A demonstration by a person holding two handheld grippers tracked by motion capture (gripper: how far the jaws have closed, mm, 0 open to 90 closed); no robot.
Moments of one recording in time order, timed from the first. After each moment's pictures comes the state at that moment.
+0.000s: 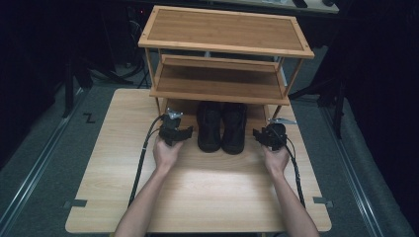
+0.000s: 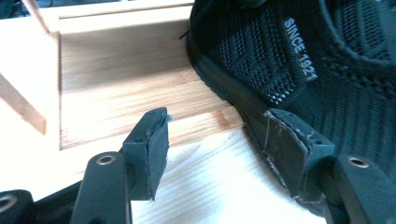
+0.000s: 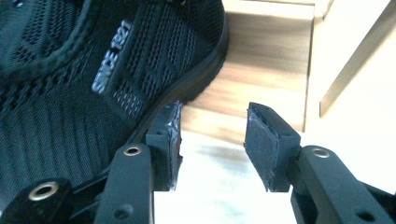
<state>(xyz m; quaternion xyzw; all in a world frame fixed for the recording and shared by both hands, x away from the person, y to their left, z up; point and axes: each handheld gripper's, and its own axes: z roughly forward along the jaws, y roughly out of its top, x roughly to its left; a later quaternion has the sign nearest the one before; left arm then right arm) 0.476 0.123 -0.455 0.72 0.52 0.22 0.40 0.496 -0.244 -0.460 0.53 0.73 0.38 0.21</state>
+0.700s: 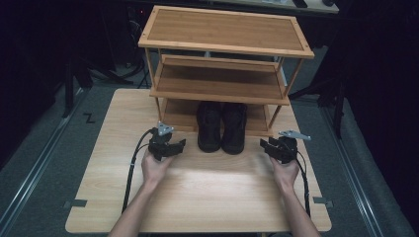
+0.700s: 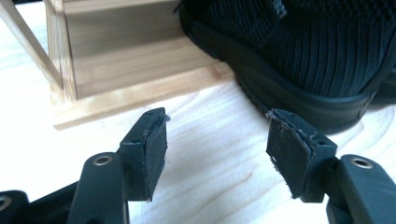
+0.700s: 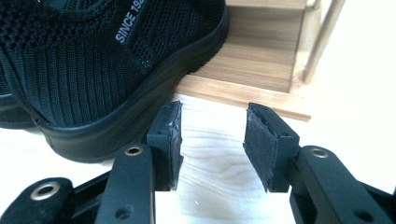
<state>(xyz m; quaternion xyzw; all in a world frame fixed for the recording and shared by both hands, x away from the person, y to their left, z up) 0.429 0.144 -0.467 0.74 0.50 0.21 0.40 0.451 -0.274 -0.465 0.51 0.72 0.42 0.21</state>
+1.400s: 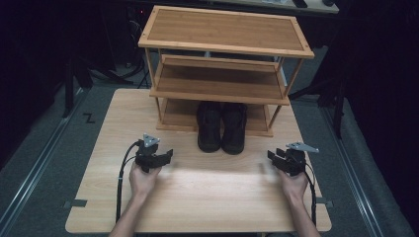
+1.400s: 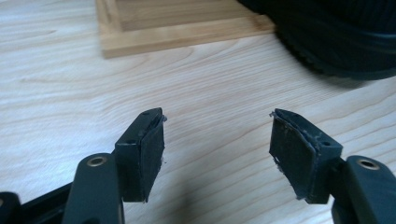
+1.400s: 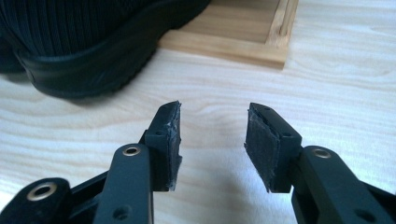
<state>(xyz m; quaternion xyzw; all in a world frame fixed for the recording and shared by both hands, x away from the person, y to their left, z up) 0.401 0.178 -0.490 0.72 0.54 0.22 0.38 0.424 -0.297 -0.482 0.51 0.73 0.39 0.21</state>
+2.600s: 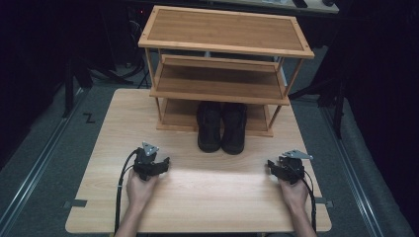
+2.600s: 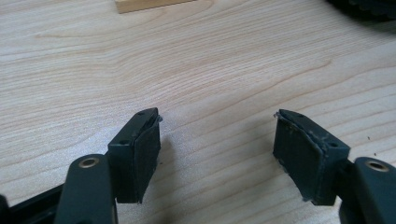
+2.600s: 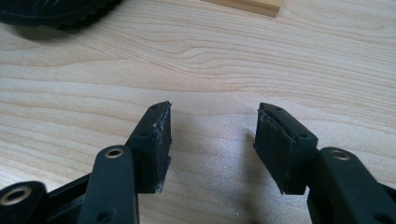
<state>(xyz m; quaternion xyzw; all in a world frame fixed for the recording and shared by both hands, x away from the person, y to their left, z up) 0.388 0.180 -0.513 0.73 0.54 0.24 0.34 0.412 -0.299 -0.506 0.51 0.76 0.33 0.24</state>
